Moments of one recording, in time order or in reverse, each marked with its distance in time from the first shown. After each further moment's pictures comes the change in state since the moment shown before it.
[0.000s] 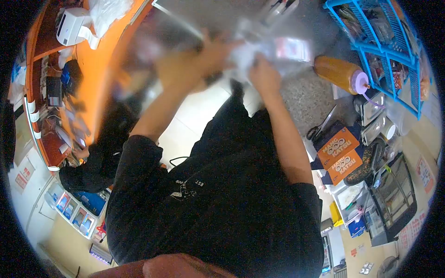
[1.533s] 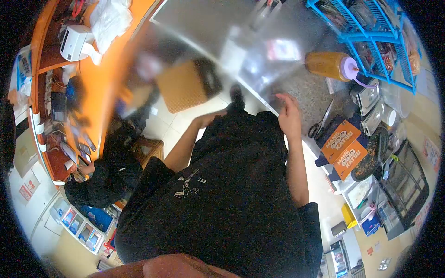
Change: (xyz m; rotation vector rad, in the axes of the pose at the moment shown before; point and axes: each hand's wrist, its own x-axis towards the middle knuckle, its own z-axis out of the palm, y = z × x) left_hand -0.175 0.026 0.202 -1.402 -0.757 -0.575; right_hand -0.125 0.069 -0.058 0.193 0.111 0.047
